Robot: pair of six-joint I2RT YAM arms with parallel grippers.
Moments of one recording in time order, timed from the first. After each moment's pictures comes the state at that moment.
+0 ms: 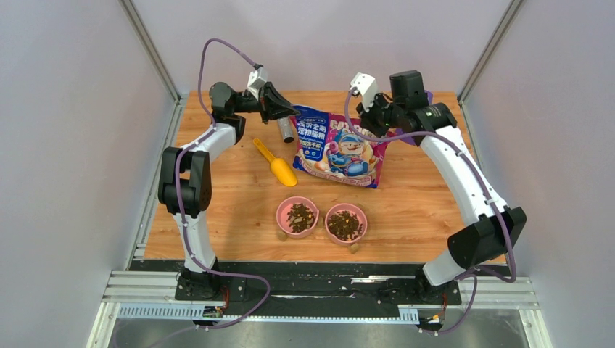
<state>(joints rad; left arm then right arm) -0.17 1.99 1.47 1.08 1.41 -0.55 0.35 1.57 1.70 -0.80 -0.33 -0.56</state>
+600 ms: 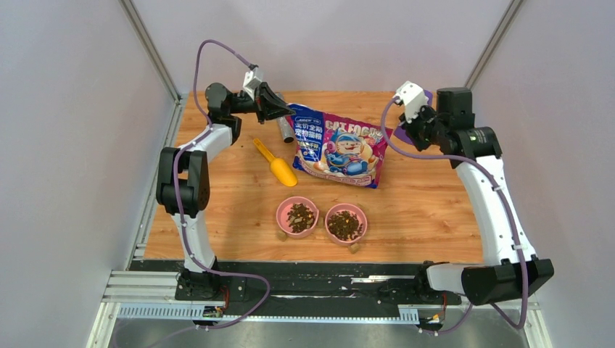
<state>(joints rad) -0.15 1.98 1.45 1.07 1.41 -0.55 0.17 1.30 1.53 -0.88 -0.23 -0.58</state>
